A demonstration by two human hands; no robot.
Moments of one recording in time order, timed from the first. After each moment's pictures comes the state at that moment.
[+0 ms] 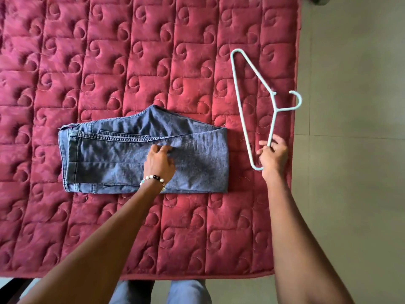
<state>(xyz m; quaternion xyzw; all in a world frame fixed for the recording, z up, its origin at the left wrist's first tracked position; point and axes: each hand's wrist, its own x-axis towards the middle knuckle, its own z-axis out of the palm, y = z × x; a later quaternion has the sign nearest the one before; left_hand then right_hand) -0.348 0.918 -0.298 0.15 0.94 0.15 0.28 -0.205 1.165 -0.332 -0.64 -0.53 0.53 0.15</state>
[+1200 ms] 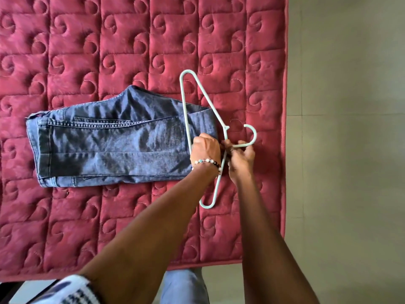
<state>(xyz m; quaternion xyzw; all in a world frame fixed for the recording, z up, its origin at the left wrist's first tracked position) -0.254 1.041 -0.319 0.24 0.92 -0.04 0.30 -0.190 1.088 -0.348 -0.63 -0.28 0.70 0.17</state>
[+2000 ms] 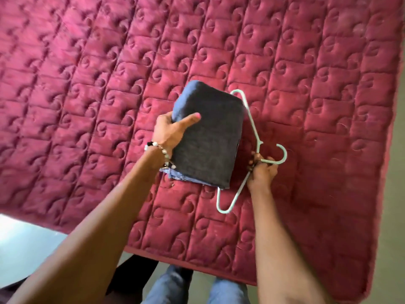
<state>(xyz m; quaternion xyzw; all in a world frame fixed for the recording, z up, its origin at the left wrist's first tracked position) -0.494 0.746 -0.193 -0.10 0.78 0.55 0.27 -0.344 0.906 -0.318 -0.60 -0.30 0.71 0.23</state>
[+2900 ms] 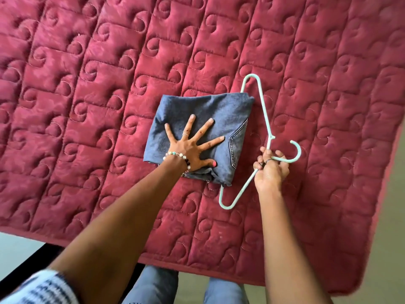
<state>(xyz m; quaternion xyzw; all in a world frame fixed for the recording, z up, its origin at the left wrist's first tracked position) -0.481 0.716 -0.344 0.41 0.87 -0.05 0.26 -0.356 0.898 -0.337 -0.61 -0.29 0.70 0.25</state>
